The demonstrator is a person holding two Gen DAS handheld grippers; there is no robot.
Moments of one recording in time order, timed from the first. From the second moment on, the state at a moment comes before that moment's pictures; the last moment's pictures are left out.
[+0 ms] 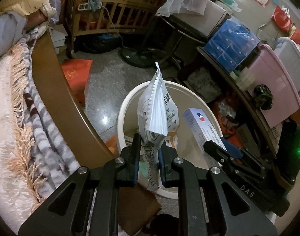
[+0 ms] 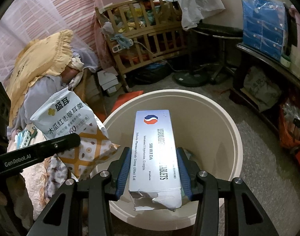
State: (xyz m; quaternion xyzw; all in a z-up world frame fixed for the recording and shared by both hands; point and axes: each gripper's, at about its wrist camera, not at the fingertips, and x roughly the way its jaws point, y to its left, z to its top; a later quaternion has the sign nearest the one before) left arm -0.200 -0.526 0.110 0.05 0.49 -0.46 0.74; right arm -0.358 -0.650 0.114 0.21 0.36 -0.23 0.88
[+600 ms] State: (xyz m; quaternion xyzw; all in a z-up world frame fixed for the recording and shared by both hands) left arm -0.194 -0.502 0.108 0.05 0.49 -0.45 0.75; right arm -0.351 -0.650 0.106 0.22 0.37 -0.23 0.87
